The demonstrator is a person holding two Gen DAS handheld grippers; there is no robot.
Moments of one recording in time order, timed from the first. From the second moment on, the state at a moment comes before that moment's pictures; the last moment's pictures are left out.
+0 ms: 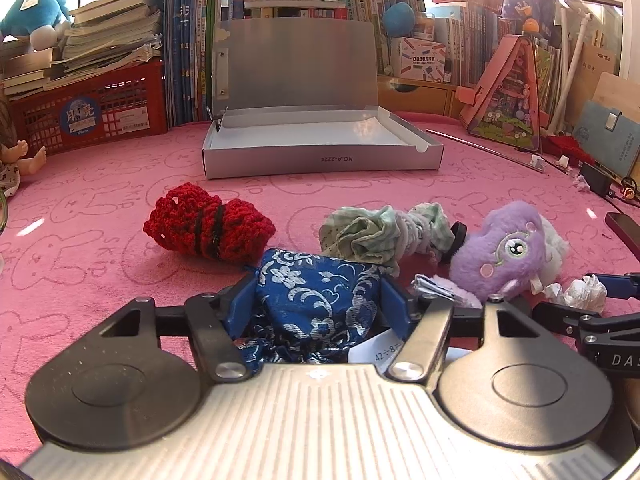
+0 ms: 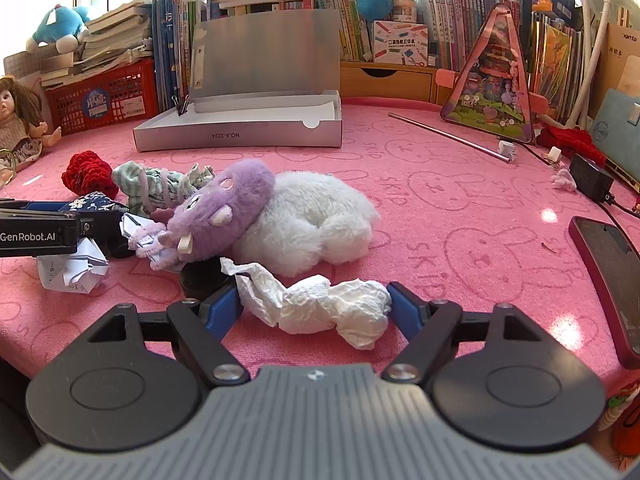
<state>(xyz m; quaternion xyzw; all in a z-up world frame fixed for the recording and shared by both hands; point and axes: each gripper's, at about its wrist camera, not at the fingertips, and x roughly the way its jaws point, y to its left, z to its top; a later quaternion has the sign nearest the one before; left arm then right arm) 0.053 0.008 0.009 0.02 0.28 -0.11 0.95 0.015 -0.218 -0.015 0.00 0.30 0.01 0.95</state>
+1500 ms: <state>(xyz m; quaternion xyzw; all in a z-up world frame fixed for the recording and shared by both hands) 0.045 0.035 0.056 -0.04 0.23 -0.08 0.97 0.016 -0.239 0.016 0.04 0.24 -0.01 0.97</state>
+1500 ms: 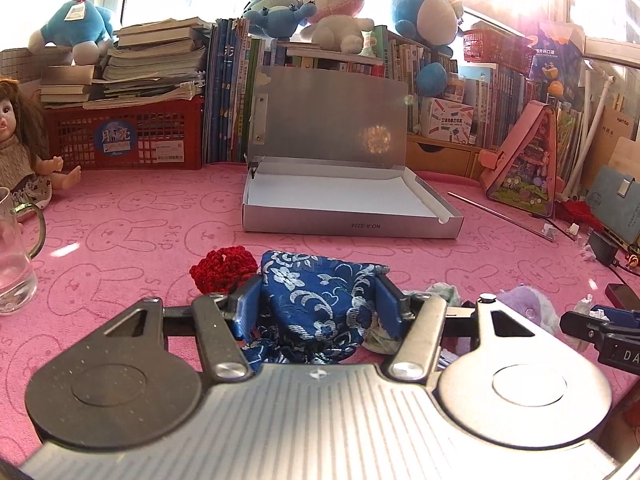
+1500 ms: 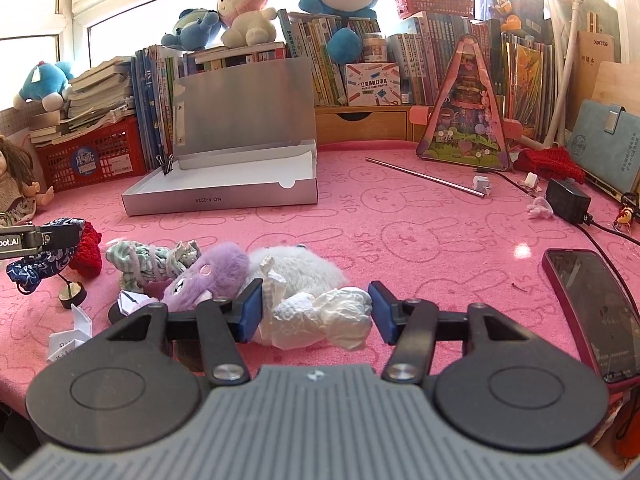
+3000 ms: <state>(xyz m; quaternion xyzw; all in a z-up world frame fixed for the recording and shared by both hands) 0.183 0.053 0.103 -0.11 0.25 -0.08 0.96 0.162 -0.253 0.064 0.12 0.27 0.07 0.95</state>
